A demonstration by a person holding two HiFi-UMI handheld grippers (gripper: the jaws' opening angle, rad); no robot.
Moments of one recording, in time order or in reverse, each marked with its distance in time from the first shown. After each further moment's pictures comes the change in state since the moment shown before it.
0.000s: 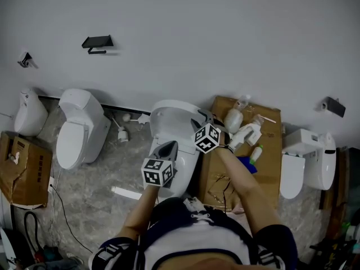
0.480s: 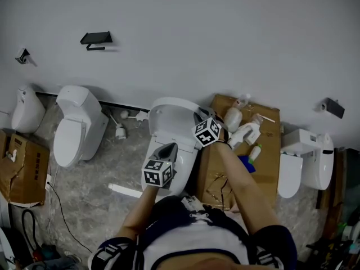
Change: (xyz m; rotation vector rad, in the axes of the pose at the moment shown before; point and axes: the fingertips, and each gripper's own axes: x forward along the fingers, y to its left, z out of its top) left arm 0.003 0.005 -0.021 -0.028 0.044 -0.008; right arm 0.021 -0.020 -0.014 0.133 0.044 -0.043
